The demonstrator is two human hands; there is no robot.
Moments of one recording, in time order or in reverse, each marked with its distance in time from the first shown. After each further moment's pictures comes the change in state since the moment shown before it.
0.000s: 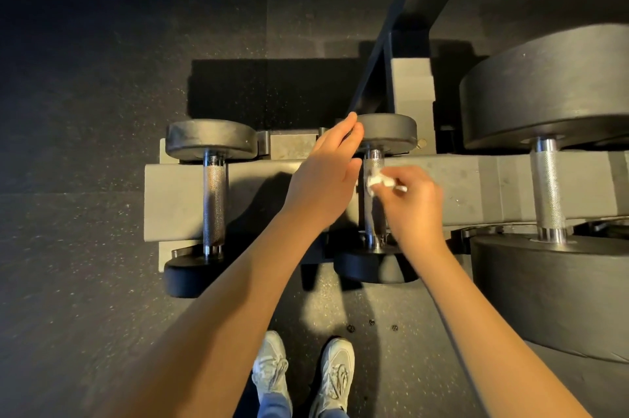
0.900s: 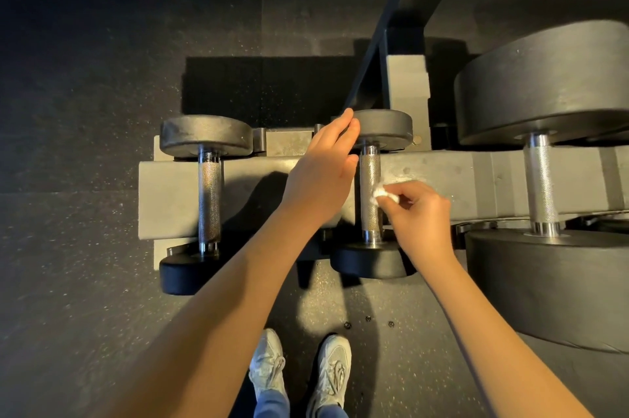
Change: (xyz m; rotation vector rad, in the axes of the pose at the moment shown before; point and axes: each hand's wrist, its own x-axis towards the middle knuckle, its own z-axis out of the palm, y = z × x) left_hand 0.000 -0.001 0.006 0.026 0.073 0.037; right_hand -0.018 0.013 -0.016 0.018 -0.061 0.019
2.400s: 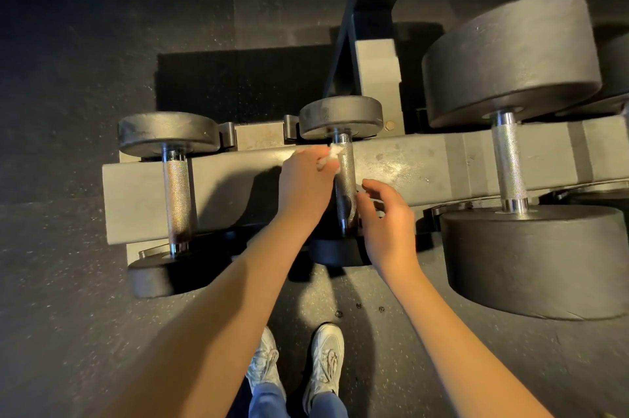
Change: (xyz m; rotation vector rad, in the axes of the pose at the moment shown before) left_hand -0.005 0.013 0.035 -0.277 0.045 -0.331; right_hand -0.030 0.001 0.009 0.233 0.025 0.228
